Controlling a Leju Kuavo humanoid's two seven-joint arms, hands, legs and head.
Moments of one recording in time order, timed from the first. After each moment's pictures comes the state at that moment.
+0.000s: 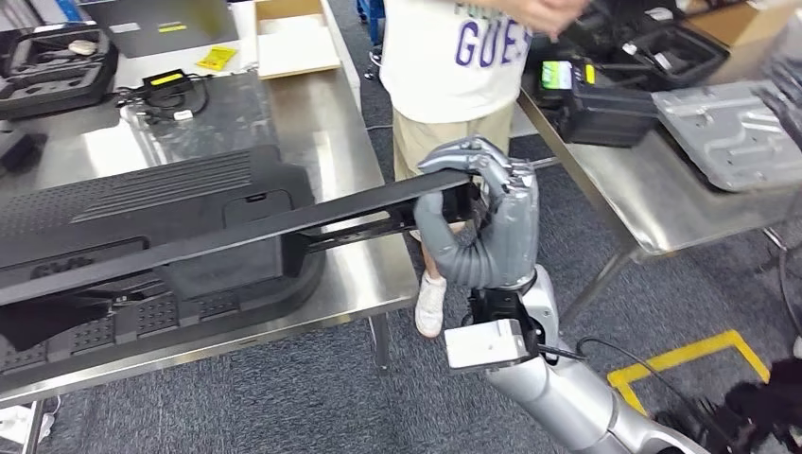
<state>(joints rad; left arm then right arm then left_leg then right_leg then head) -0.14 -0.05 -1.12 -0.22 1.37 0.14 -0.25 -0.43 -0.18 0.65 -1.97 0.40 -0.63 -0.11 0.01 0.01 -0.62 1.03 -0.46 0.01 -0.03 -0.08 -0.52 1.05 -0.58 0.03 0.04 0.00</state>
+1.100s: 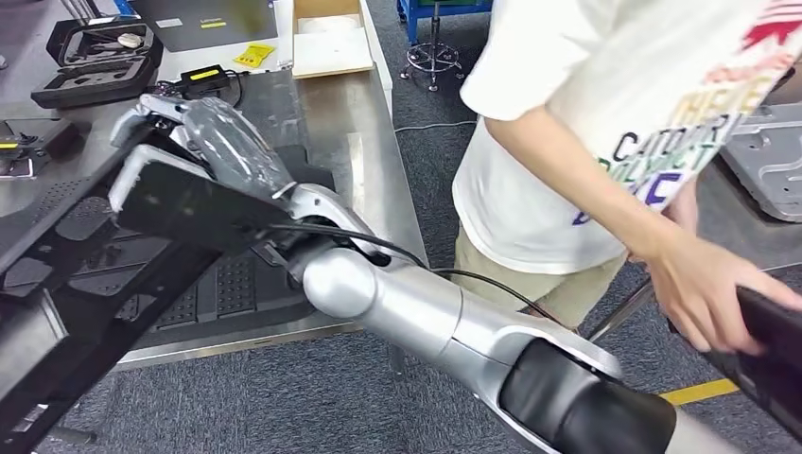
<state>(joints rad) -0.19 -0.07 -1.12 -0.22 1.34 0.13 -0.18 -0.98 0.24 0.92 -1.29 -0.05 -0.31 0.06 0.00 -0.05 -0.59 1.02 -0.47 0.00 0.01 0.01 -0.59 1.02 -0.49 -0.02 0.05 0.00</state>
